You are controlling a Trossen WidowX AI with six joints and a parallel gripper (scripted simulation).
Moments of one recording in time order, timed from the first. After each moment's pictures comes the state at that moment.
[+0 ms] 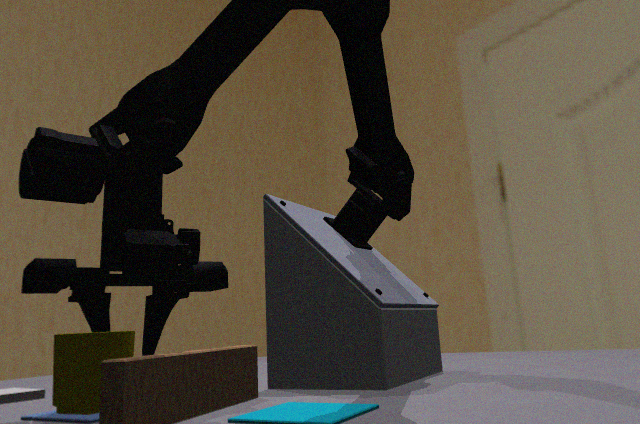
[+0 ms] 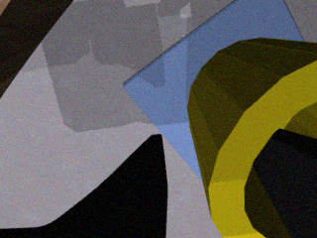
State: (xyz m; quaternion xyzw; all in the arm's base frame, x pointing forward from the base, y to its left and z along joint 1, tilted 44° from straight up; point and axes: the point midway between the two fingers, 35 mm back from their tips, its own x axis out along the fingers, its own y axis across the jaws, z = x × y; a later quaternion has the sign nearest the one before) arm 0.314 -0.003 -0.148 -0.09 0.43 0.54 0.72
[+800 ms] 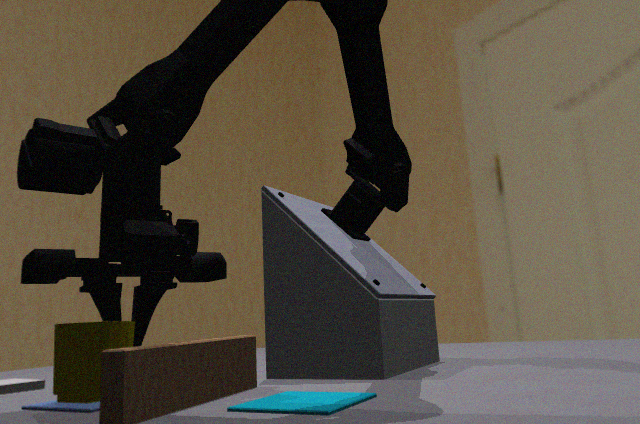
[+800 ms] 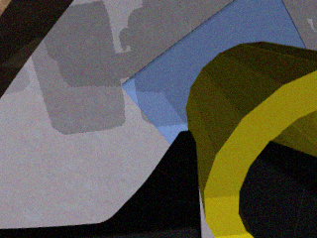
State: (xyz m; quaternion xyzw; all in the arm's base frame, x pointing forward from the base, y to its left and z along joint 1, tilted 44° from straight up) arm 0.314 -0.003 -0.148 -0.09 0.43 0.54 0.72
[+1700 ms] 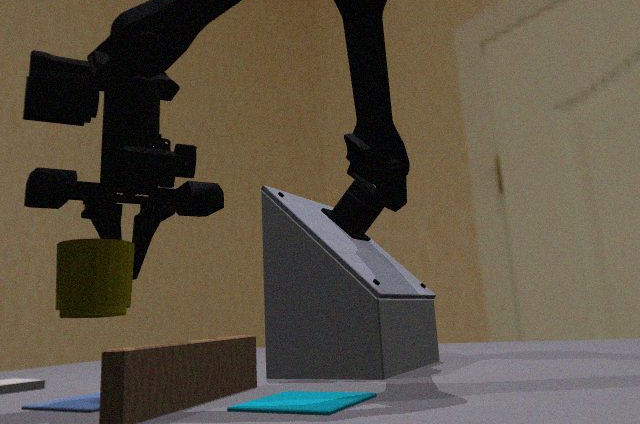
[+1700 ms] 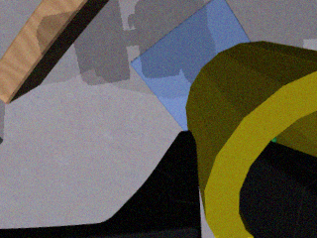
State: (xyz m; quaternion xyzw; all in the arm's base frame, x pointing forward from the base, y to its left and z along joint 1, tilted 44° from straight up) arm 0.312 -0.057 -0.095 -0.09 0.43 0.54 0.72
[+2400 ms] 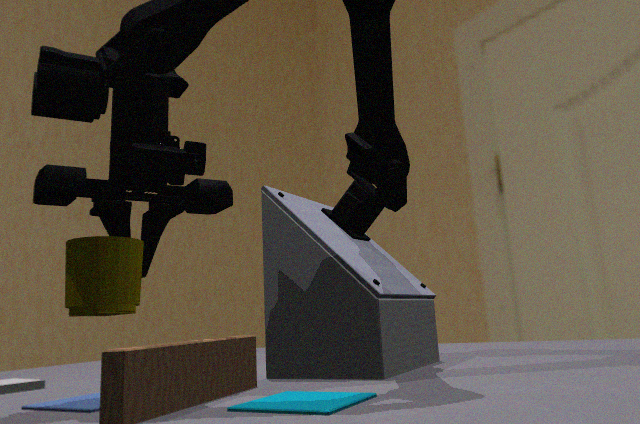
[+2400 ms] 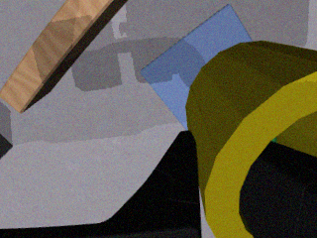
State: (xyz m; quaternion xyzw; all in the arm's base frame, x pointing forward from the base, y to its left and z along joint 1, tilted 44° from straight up) arm 0.311 -0.050 -0.087 -0.09 0.43 0.54 0.72
